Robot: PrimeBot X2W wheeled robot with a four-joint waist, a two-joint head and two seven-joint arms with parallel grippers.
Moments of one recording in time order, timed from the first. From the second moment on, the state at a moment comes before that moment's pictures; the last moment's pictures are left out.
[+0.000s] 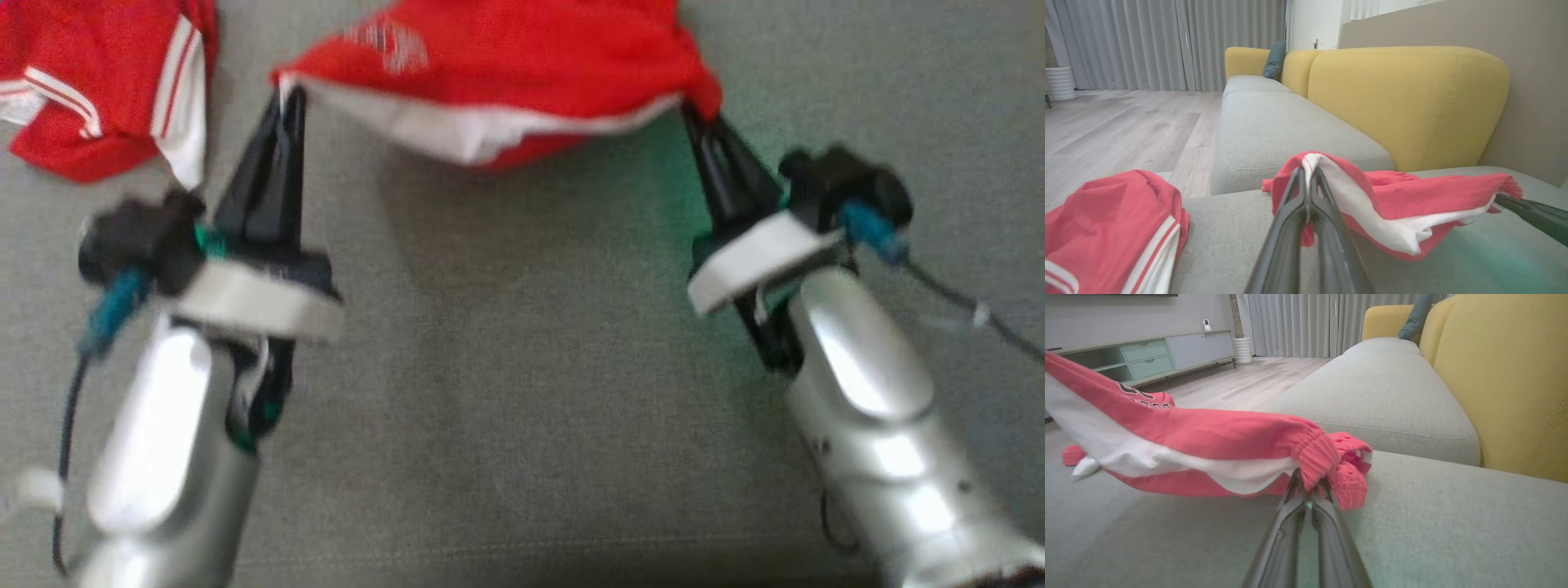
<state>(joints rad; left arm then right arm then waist) -0.47 0.21 -0.30 0.19 -0.31 -0.05 -0.26 -0.68 -0.08 0.34 0.65 0.15 0.12 -0.25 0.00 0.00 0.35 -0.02</state>
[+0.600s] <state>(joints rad) 0.14 0.22 -0.37 -0.37 -0.26 0.05 -0.19 -0.02 -0.14 0.25 0.18 0.19 0.12 -0.18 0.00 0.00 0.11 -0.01</state>
